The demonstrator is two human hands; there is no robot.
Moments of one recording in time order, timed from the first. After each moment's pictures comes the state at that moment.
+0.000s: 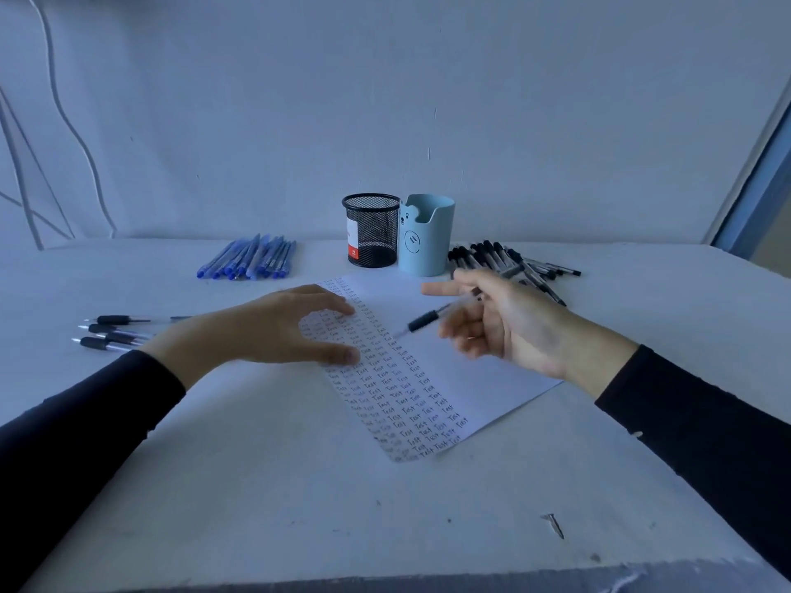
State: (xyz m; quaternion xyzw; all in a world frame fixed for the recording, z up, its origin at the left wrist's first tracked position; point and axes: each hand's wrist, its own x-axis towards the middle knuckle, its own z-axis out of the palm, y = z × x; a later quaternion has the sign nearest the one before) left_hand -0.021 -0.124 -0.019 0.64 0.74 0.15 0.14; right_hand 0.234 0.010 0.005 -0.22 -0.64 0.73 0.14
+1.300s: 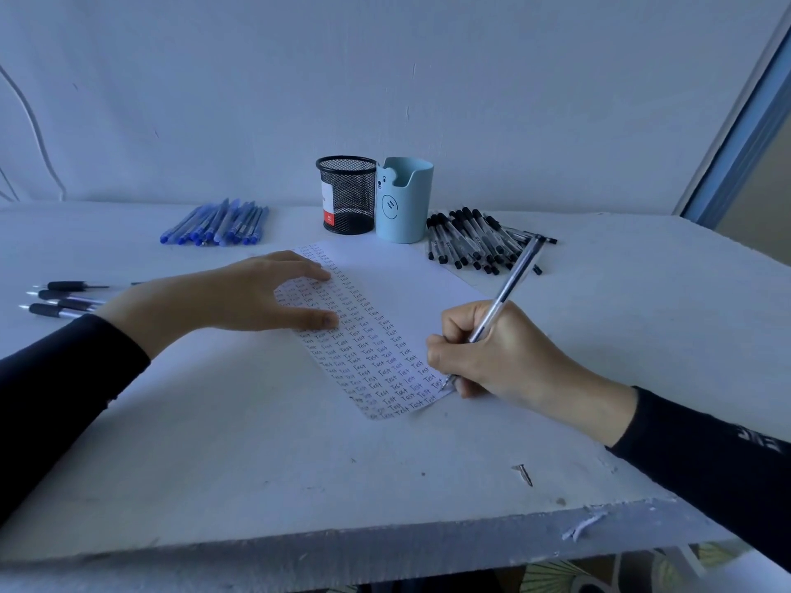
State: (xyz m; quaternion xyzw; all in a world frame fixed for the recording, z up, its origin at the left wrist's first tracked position) left_hand -0.022 -0.118 -0.023 0.64 0.74 0.13 0.12; right_hand 0.265 -0.044 -0.025 -0.27 -0.80 0.48 0.23
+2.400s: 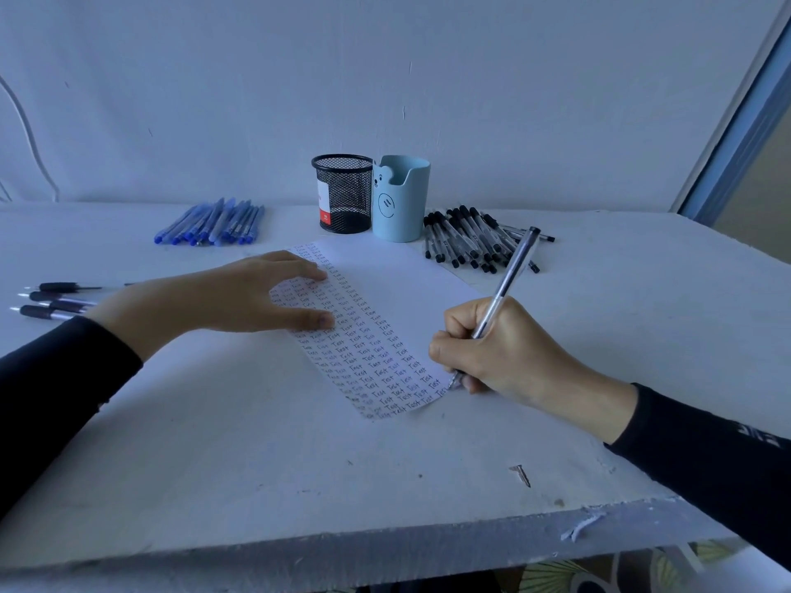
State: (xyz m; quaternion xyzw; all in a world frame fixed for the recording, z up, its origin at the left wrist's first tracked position) left_hand -0.021 -0.119 -0.024 0.64 0.74 0.13 0.12; right_hand 0.266 -0.039 -0.026 -0.28 -0.80 0.47 0.24
